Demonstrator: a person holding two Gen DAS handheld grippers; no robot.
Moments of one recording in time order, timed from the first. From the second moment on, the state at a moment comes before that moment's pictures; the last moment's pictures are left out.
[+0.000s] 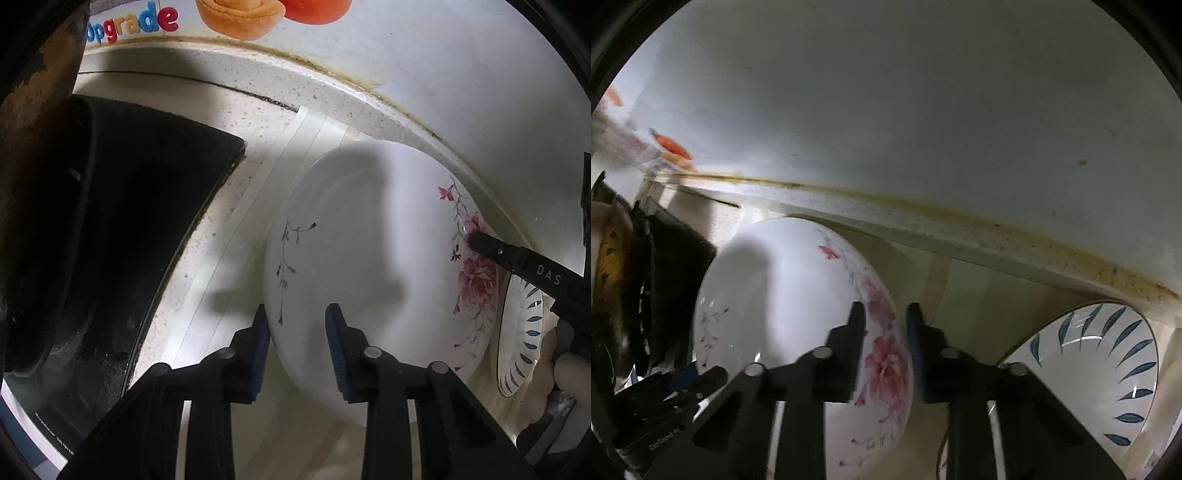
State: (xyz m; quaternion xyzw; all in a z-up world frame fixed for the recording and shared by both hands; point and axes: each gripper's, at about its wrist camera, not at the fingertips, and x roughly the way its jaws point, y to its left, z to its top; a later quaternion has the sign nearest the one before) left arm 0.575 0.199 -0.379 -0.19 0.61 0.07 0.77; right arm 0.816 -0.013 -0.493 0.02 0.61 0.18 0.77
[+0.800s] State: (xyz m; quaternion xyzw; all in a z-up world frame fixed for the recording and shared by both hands) left arm 0.529 0.156 -0.305 -0.13 0.57 0.02 0.81; right arm 0.720 -0.090 -0.420 0.08 0.58 0.20 0.78
